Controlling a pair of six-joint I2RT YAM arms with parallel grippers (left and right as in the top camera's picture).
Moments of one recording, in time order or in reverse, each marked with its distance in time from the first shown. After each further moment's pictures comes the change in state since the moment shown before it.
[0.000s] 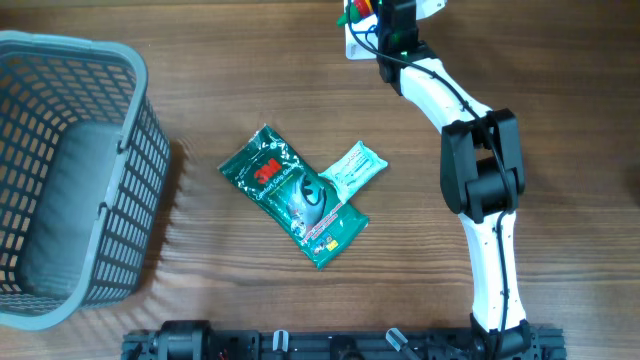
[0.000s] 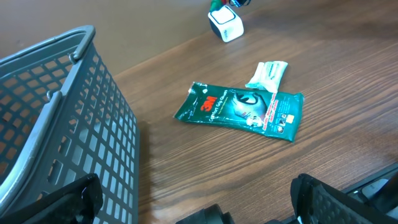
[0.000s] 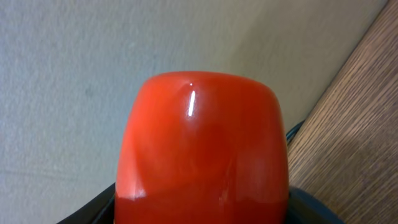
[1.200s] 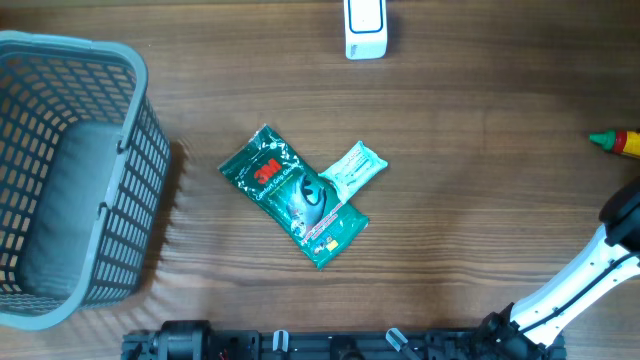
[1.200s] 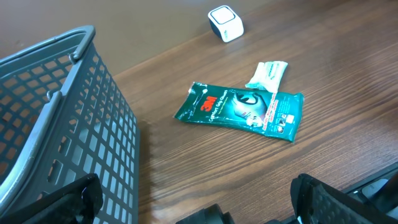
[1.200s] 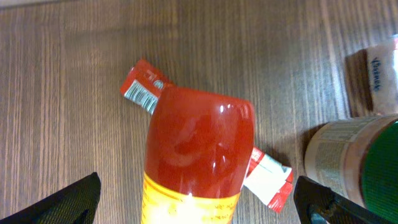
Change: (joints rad) left arm 0.000 0.000 0.000 0.000 0.000 0.000; right arm -0.985 -0.156 0.010 -1.062 0.037 -0.325
